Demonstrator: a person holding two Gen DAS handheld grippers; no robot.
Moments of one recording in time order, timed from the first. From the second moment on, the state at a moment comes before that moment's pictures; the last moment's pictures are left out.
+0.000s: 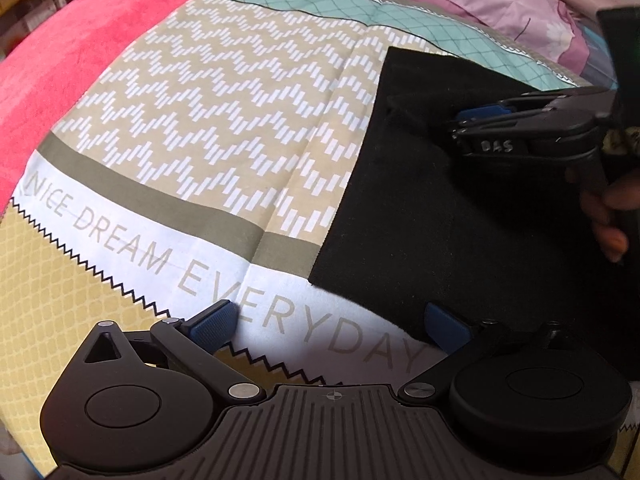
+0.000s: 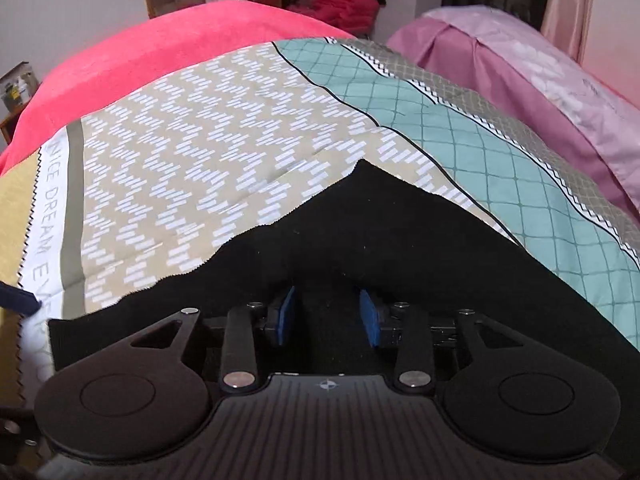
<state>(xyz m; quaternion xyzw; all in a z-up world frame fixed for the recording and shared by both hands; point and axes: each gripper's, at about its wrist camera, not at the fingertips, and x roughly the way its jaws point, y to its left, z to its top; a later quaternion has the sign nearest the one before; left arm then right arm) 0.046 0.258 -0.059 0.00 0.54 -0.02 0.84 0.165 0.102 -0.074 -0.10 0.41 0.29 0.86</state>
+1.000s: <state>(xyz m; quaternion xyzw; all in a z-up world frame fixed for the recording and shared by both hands) 0.046 0.251 -0.033 0.01 0.52 -0.04 0.86 0.169 0.051 -0.044 0.00 0.40 0.17 0.90</state>
